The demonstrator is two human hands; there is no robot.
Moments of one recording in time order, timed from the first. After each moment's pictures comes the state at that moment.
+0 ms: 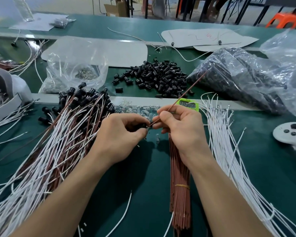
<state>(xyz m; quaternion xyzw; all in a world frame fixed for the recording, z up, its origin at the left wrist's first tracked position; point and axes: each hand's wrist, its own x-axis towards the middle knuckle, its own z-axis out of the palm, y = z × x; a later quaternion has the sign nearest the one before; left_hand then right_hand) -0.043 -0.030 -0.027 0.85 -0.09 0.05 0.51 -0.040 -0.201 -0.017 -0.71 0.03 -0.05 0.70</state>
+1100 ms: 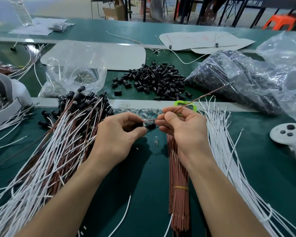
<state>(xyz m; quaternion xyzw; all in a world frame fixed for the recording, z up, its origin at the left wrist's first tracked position) -0.039 -0.030 -0.036 0.82 -0.04 0.06 0.57 -0.044 -0.201 -0.011 -0.61 0.10 -0.06 0.78</state>
